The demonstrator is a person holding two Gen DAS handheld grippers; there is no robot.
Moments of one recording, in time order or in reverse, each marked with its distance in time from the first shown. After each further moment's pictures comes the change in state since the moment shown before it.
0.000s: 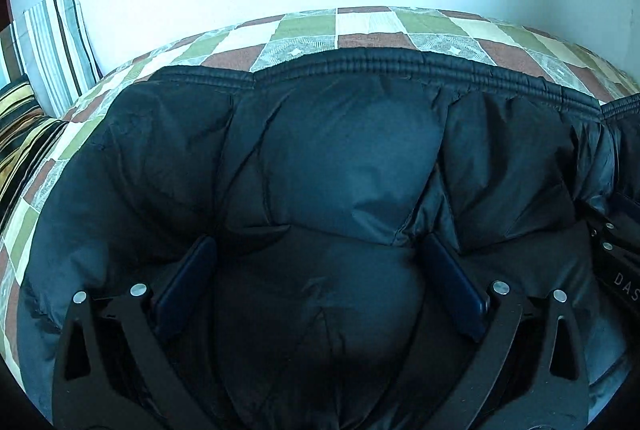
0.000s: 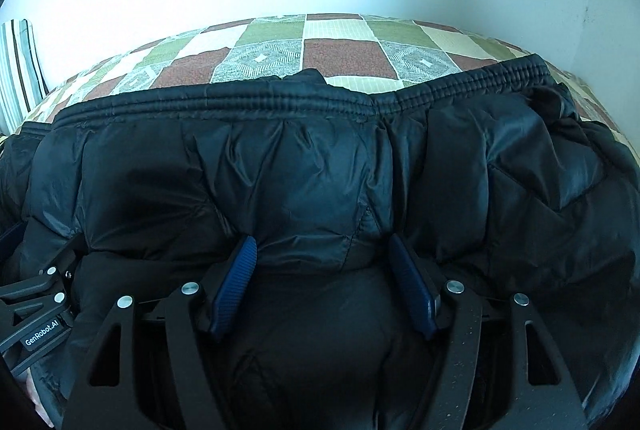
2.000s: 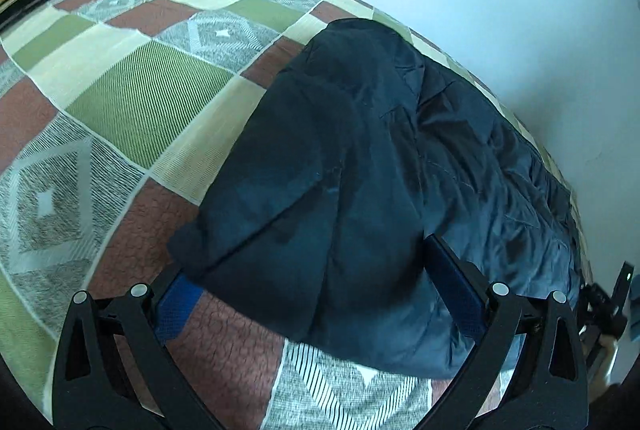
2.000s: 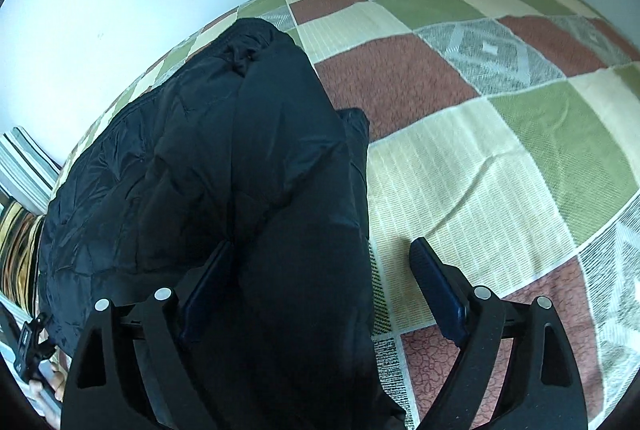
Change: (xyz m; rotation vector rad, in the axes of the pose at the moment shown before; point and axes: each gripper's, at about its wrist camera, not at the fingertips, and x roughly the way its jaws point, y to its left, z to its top) left arm -0.105 0.178 -0.142 -0.479 0.072 -0.301; right arm -0.059 -0.195 -0.061 0.327 0.148 0.153
